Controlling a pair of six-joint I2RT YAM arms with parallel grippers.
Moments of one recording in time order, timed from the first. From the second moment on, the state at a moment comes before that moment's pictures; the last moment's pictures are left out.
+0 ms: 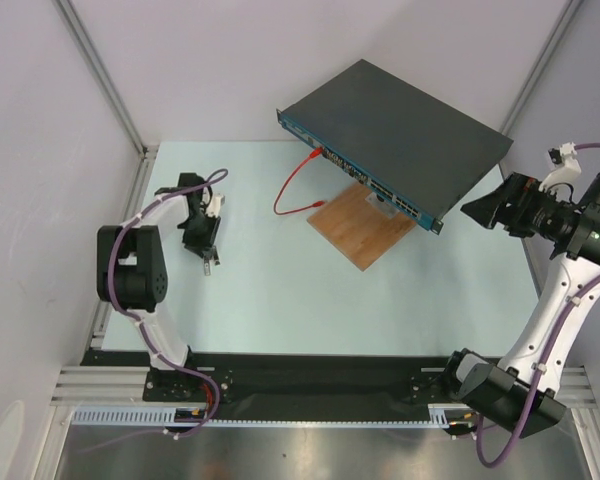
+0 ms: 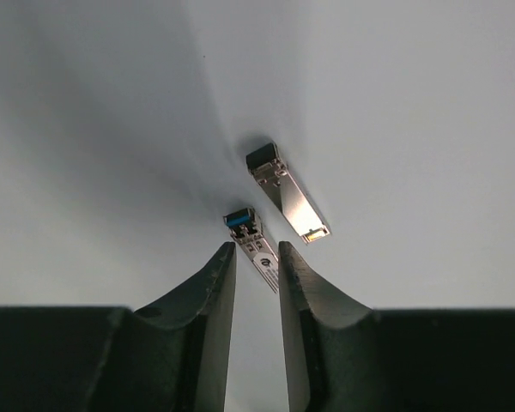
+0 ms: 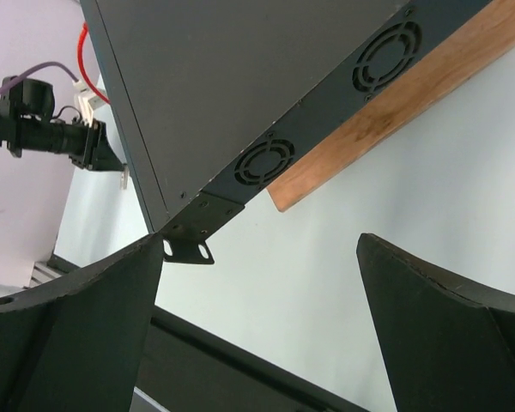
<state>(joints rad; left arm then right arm) -0.02 1.82 1.26 -0.79 0.05 0.19 -0.59 1.10 1.44 -1.06 -0.97 -0.06</state>
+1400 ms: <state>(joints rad) -0.21 1.11 1.09 0.28 0.88 -0.70 0.51 1.28 1.48 -0.40 -0.75 0.28</state>
